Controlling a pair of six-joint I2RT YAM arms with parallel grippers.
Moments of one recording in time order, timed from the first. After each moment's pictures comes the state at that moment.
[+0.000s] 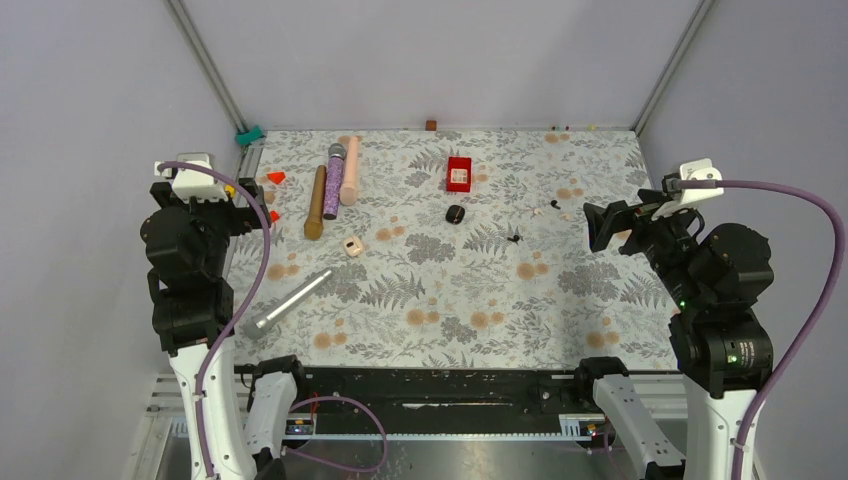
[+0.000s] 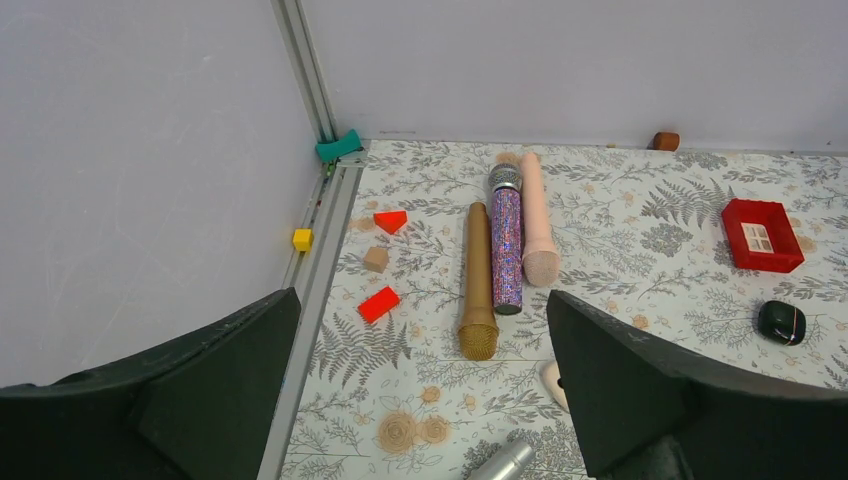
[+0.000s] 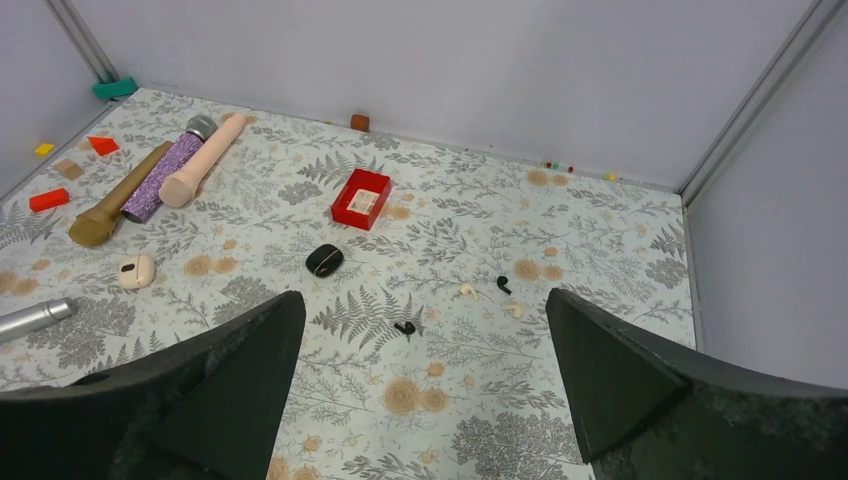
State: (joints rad) left arm 0.22 0.71 1.15 -0.51 0.12 0.06; right arm 0.07 0.68 1.36 -0.76 -0.19 -0.04
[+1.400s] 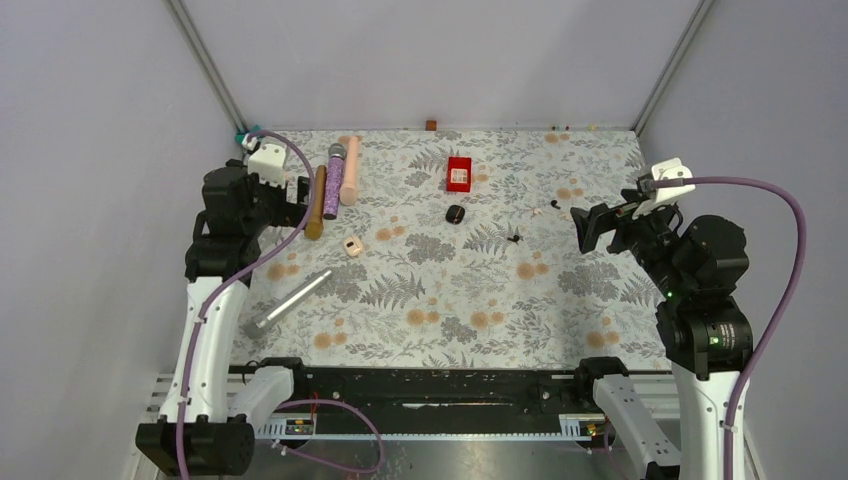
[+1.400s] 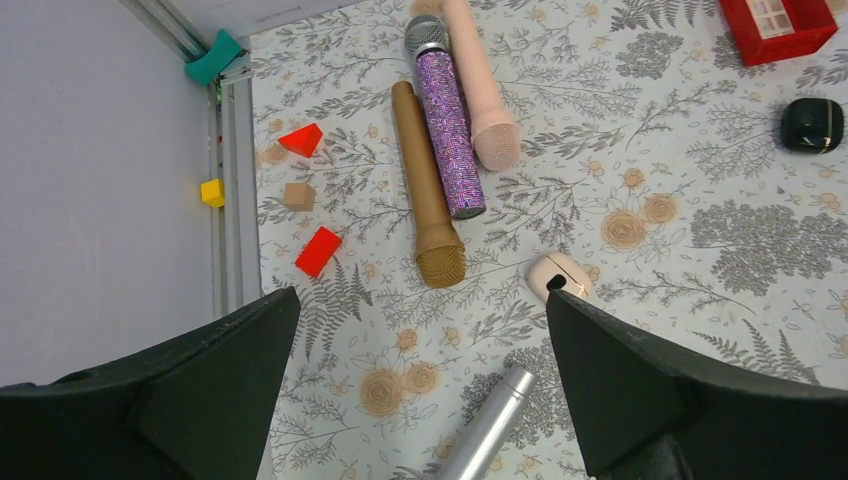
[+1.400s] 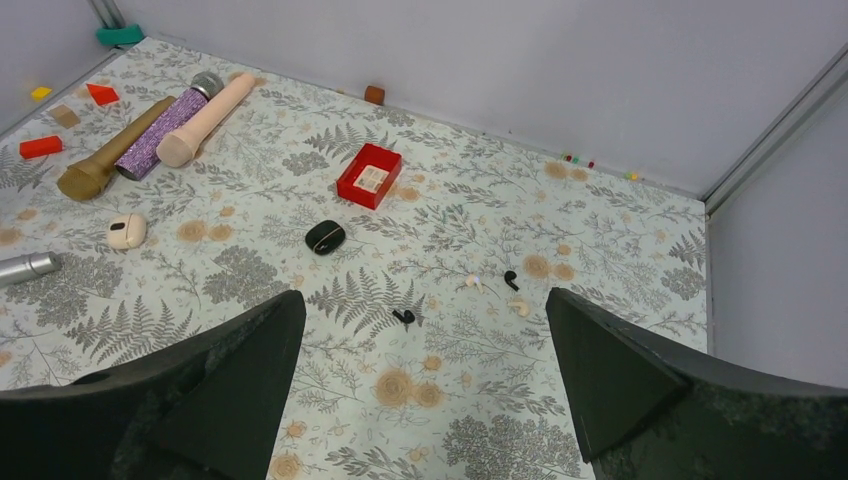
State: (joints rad) left arm 0.02 0.95 1.10 -0.54 0.12 0.23; right arm 0.07 0.68 1.25 -0.69 -0.26 -0.11
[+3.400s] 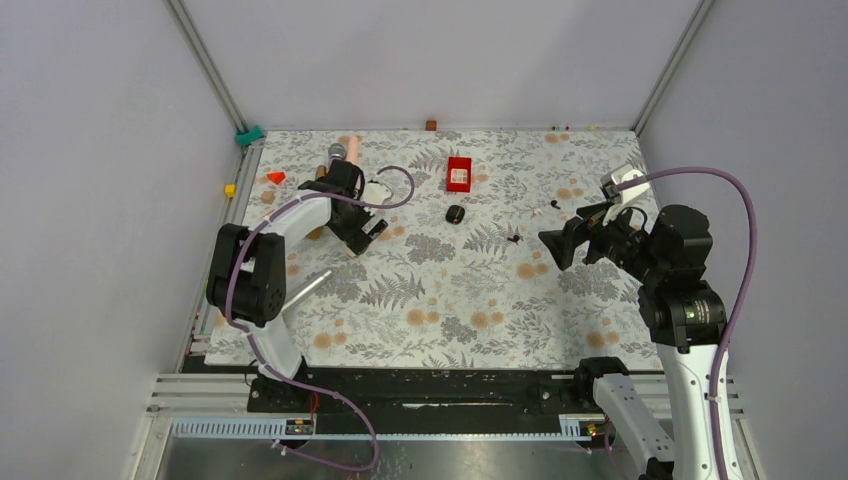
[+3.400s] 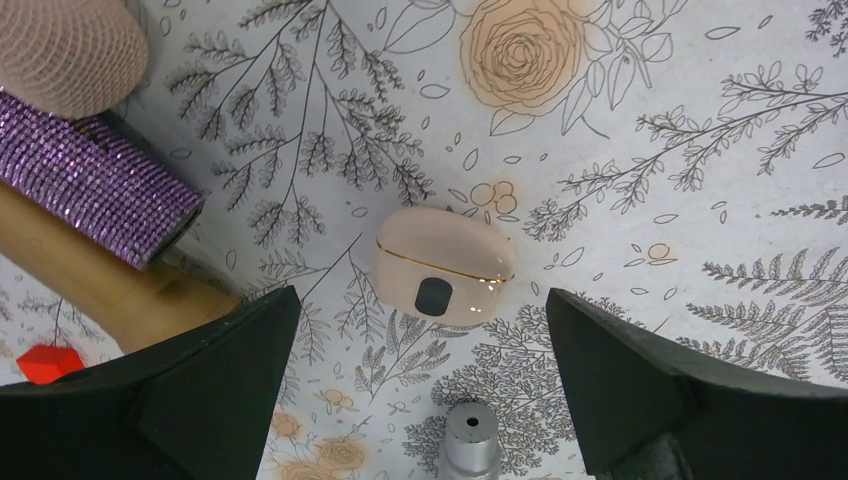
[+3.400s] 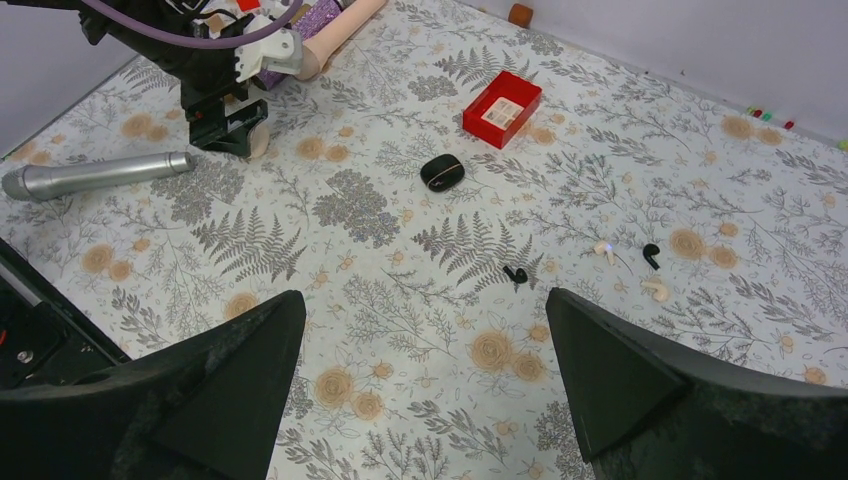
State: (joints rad) left arm -0.27 1.77 1.22 -0.61 0.07 0.51; right arm 0.07 0.72 1.11 -0.68 -0.53 -0.09
